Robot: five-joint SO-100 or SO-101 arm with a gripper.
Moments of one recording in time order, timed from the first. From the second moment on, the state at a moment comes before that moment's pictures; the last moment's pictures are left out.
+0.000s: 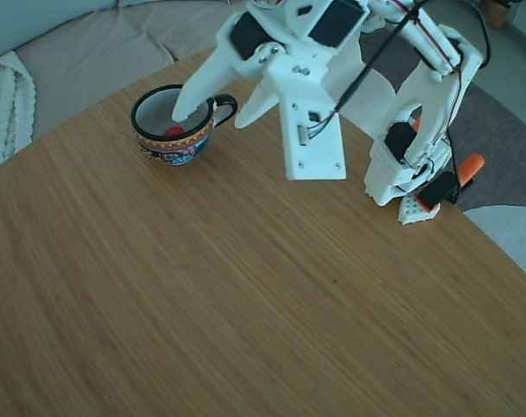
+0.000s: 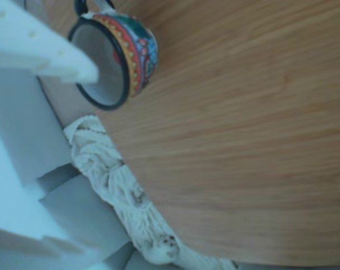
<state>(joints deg) 17.8 98.0 60.5 92.5 -11.2</state>
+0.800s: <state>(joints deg) 7.9 125.5 105.6 71.8 -8.2</state>
